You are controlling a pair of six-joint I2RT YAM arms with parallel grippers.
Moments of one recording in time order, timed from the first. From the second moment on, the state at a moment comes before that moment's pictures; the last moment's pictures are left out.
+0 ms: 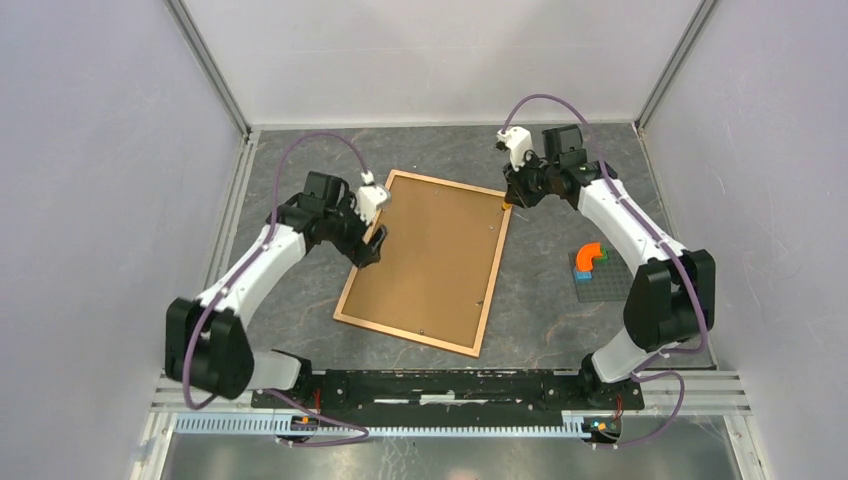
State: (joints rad) left arm -0.29 1.40 1.03 -0.60 0.35 0.37; right arm 0.26 1.62 1.34 -0.54 -0.39 -0.42
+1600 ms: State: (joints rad) left arm -0.87 1.33 0.66 -0.49 0.19 0.78; right arm 0.30 1.77 1.35 -0.42 -0.26 -0.37
